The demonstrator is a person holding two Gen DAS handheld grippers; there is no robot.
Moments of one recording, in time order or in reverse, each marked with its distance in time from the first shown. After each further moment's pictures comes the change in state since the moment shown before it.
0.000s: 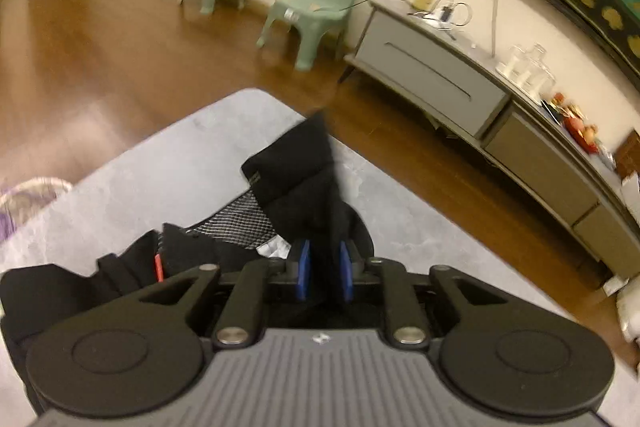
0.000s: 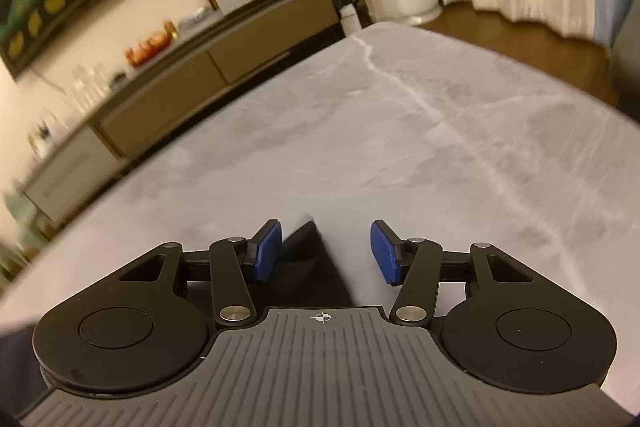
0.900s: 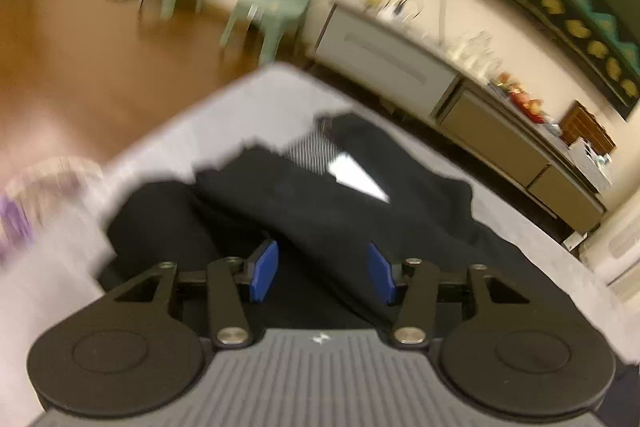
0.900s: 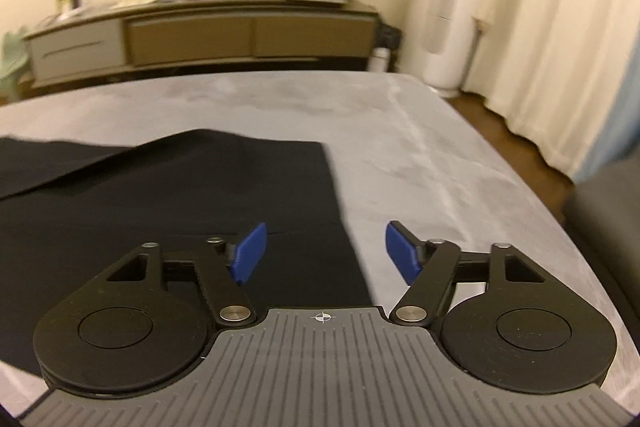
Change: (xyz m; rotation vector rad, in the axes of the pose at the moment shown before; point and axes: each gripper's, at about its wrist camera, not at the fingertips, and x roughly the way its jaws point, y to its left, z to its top) left arm -0.064 0.096 -0.050 0.031 0.053 -0.163; right arm -0.092 0.063 -0.075 -0.492 -0.063 -0.095
